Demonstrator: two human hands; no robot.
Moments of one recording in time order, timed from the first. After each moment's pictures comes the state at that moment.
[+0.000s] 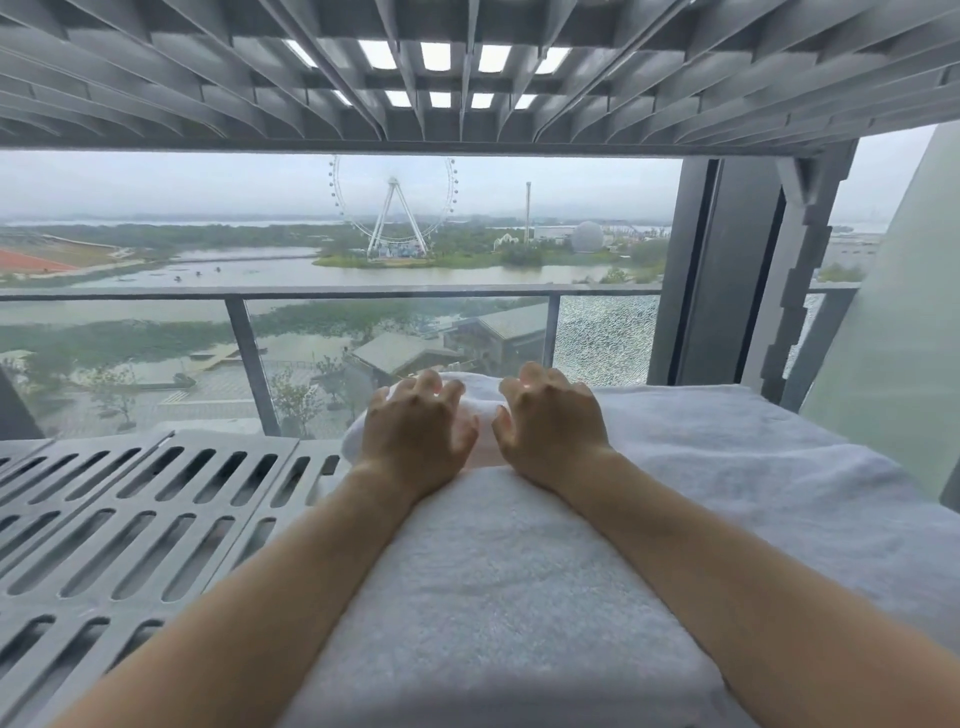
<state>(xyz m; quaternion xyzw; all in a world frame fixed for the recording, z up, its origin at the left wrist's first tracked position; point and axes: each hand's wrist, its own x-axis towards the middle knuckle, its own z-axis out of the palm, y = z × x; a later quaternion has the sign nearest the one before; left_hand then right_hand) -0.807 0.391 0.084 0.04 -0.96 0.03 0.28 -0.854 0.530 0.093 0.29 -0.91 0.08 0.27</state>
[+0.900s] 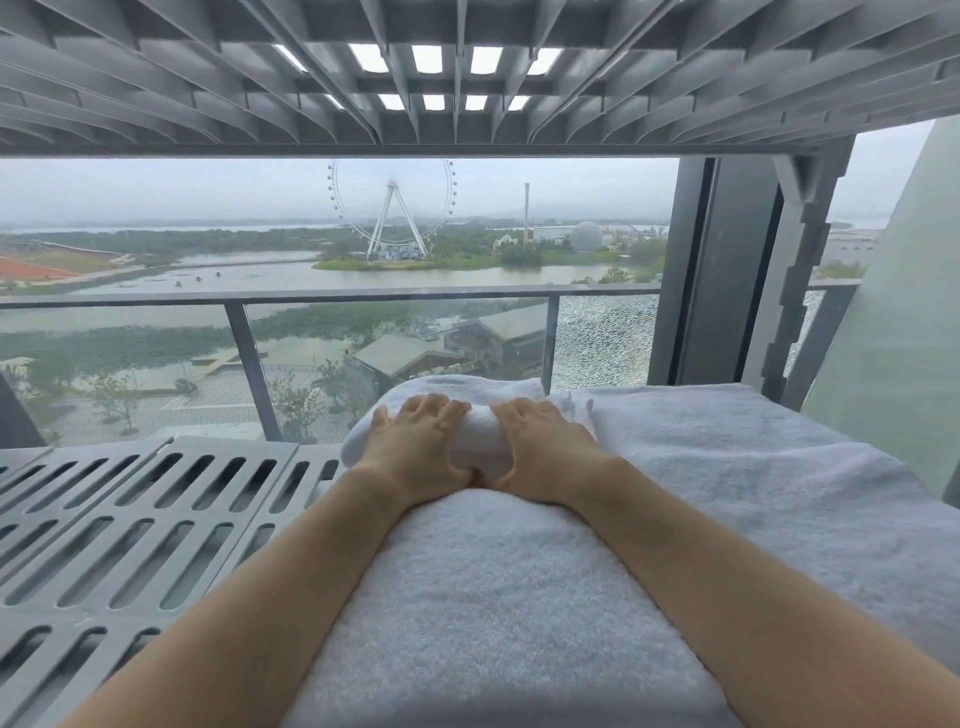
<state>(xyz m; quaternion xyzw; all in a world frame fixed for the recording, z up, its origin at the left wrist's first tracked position) -0.817 0.378 0.076 0.00 -0.99 -0.03 0.13 -0.869 0.533 0.077 0.34 -0.93 0.09 0.08</state>
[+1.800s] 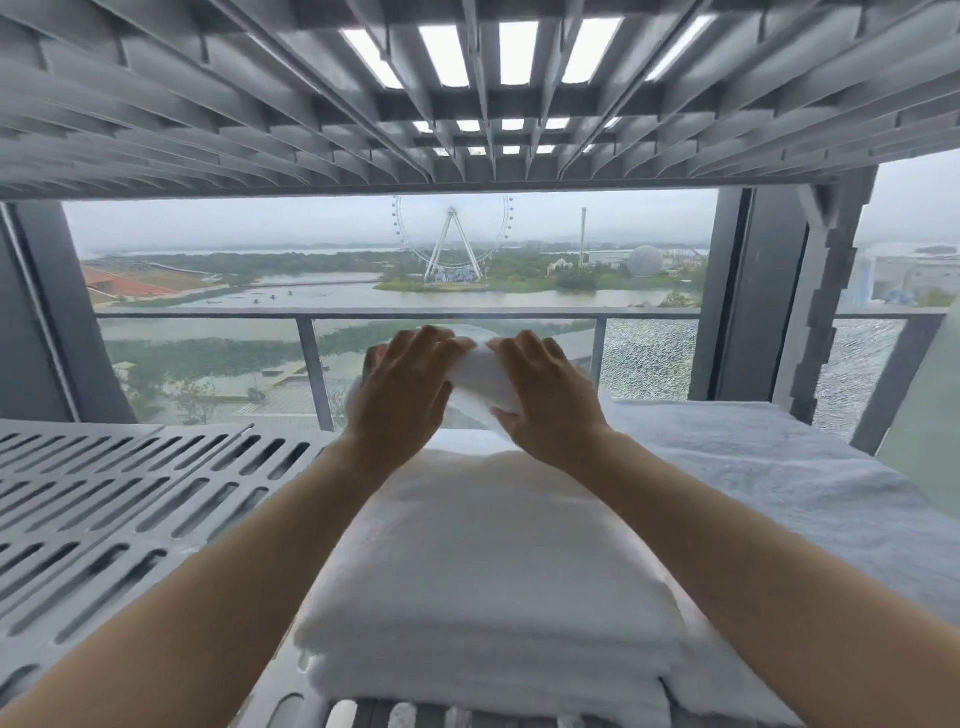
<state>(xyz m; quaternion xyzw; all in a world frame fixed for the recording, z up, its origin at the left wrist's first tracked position) -0.750 0.384 0.123 -0.05 -0.88 0.03 0.48 -0.823 0.536 0.123 0.42 -0.82 0.16 0.35</state>
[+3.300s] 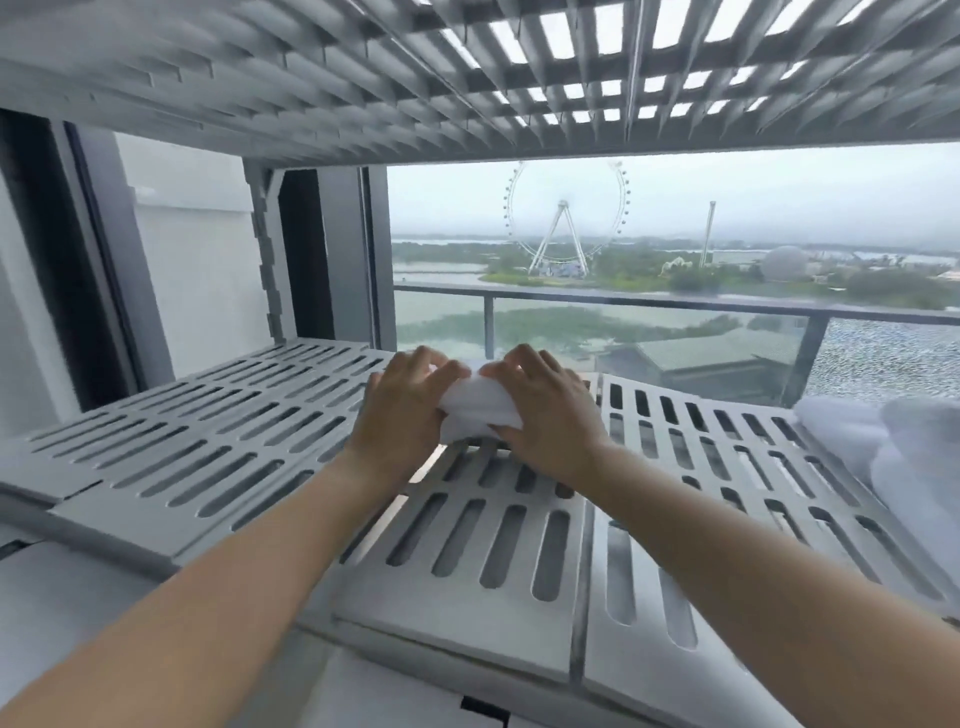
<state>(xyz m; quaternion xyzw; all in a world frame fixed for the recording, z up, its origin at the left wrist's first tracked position) -0.436 0.008 0.049 0.08 -0.90 0.03 0.43 -0.550 0.145 0.057 0.56 -0.75 0.19 0.31</state>
